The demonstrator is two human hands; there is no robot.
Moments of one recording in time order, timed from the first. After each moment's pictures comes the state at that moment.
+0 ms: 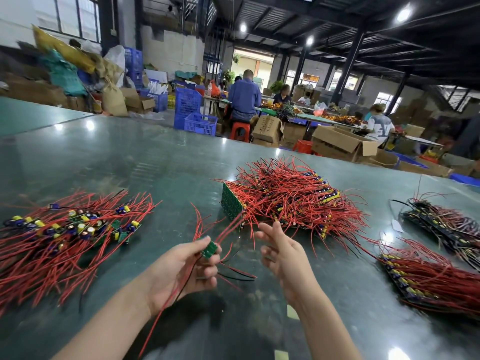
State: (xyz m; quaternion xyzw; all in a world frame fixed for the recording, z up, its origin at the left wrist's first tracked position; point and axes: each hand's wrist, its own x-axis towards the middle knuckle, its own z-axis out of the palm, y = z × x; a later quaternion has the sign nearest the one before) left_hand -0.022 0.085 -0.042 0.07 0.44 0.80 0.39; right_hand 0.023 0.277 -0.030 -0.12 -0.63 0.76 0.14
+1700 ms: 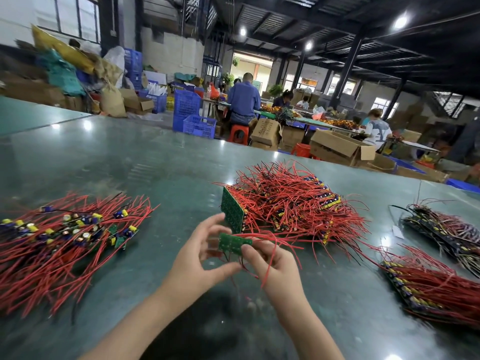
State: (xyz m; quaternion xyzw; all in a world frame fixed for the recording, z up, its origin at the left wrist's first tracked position) left_hand -0.019 0.105 -0.049 0.30 0.67 0.68 -0.05; right_hand 0.024 0.255 -0.037 -0.01 -0.79 0.58 0.23
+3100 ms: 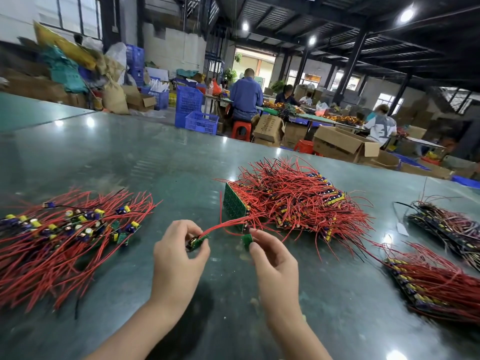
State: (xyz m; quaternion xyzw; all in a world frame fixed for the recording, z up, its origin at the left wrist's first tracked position) left_hand -0.022 0.102 -0.056 0.14 0.76 0.55 -0.31; right_hand 0.029 0.232 -0.039 -0.09 -0.68 0.66 0.30
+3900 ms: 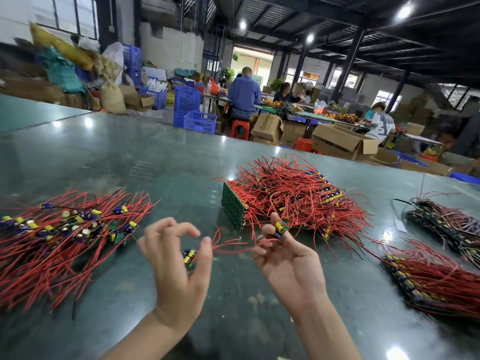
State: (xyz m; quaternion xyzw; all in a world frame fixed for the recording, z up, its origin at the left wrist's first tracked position) left_hand -0.002 0.109 -0.052 0.17 0.68 0.55 -0.45; right_hand 0.029 0.264 -0.015 -0.04 -0.26 0.96 0.03
